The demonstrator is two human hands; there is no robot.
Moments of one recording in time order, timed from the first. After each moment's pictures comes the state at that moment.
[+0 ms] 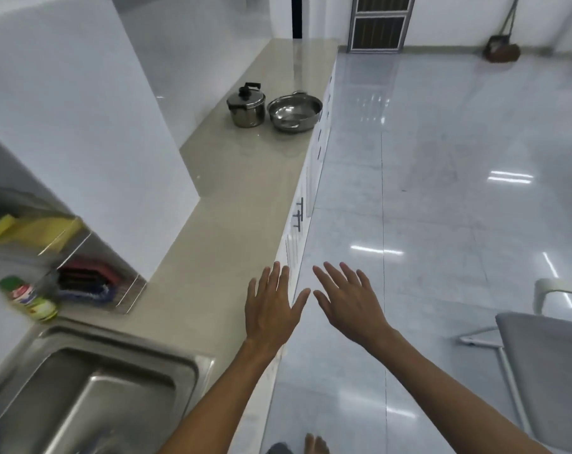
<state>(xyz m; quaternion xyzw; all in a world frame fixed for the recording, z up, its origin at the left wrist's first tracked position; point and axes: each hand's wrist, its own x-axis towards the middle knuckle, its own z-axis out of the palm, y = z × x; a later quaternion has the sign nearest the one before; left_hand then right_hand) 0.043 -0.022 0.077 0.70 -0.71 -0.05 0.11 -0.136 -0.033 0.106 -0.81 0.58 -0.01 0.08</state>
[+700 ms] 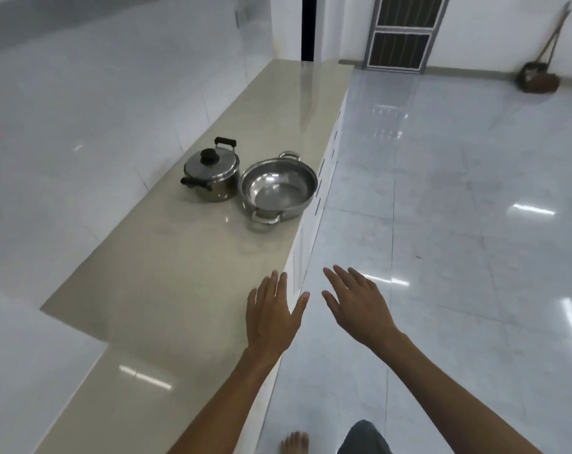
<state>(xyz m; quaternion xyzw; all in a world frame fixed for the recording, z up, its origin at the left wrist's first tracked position) -0.038 -0.573 0.060 0.74 -0.65 -0.08 0.14 -0.224 -0.608 0.087 -0.82 0.57 -0.05 0.07</state>
